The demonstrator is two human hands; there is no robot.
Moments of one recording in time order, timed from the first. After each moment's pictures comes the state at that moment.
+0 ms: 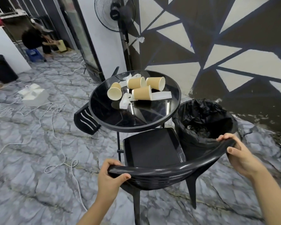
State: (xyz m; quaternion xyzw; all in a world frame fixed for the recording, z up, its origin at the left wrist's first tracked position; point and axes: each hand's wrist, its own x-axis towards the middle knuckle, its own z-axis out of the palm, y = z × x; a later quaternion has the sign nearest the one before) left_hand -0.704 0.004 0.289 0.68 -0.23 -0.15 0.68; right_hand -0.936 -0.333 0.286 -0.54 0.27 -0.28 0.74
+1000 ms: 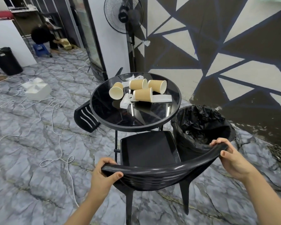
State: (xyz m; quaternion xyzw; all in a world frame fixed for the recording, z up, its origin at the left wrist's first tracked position) left_hand -0.707 0.012 0.280 0.66 -0.23 -0.17 0.70; right_hand -0.935 -0.340 0.292 -0.57 0.26 -0.23 0.75
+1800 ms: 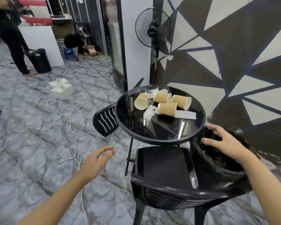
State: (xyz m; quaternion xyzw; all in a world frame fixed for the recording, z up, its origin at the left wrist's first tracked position) left_hand -0.594 0.077 0.327 0.82 -0.22 -0.18 0.50; right_hand -0.799 -0.308 0.394 -0.84 0.29 -0.09 0.44
